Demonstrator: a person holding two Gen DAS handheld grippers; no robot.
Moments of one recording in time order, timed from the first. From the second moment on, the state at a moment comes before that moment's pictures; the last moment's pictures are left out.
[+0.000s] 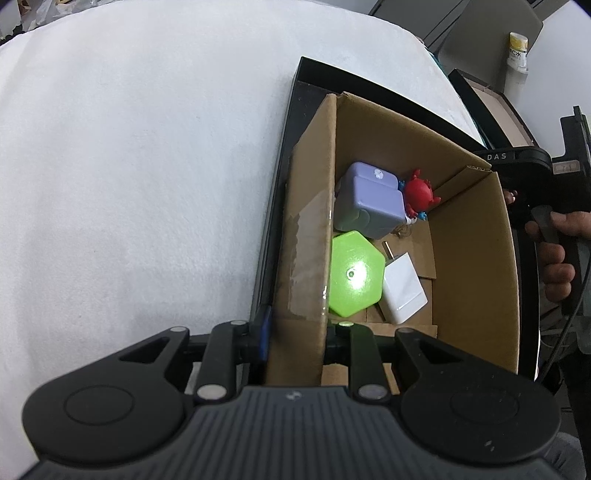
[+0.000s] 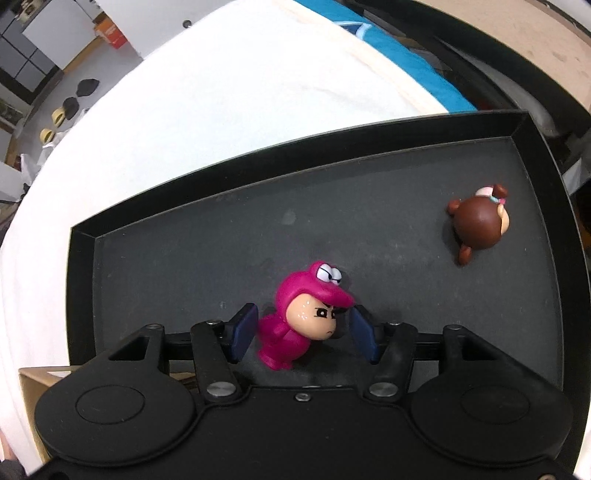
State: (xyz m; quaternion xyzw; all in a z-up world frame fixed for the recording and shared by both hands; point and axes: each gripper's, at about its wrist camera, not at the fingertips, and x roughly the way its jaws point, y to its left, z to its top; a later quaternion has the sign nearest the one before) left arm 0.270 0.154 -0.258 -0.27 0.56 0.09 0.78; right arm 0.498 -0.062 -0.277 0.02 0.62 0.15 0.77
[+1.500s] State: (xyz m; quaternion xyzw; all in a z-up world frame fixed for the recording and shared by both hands) left arm 0.269 0.153 -0.257 -0.27 0.56 0.10 0.78; right arm 0.402 -0.052 -0.119 -0.10 0.49 0.36 0.79
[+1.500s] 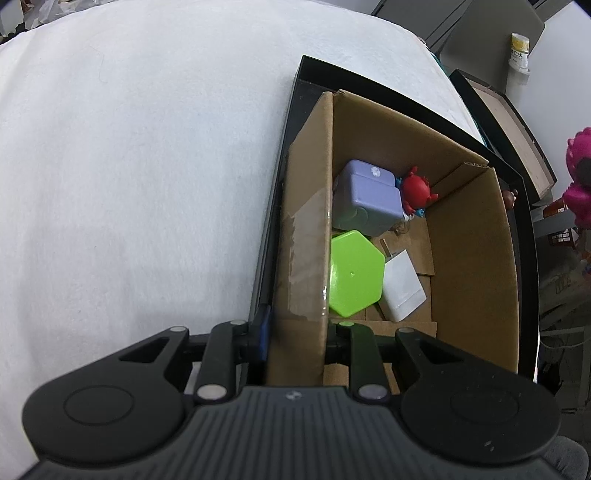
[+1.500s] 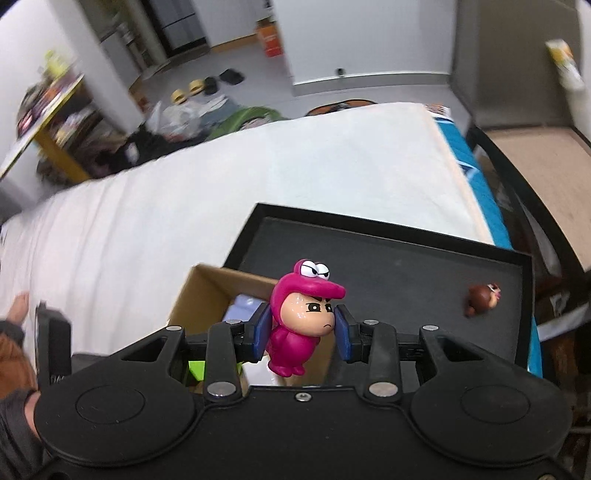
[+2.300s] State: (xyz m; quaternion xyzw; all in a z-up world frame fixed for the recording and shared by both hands) left arm 0.268 0.151 -0.256 -0.27 0.56 0.09 0.78; right arm 0.355 0.018 -0.161 -0.25 0.51 0.35 0.75
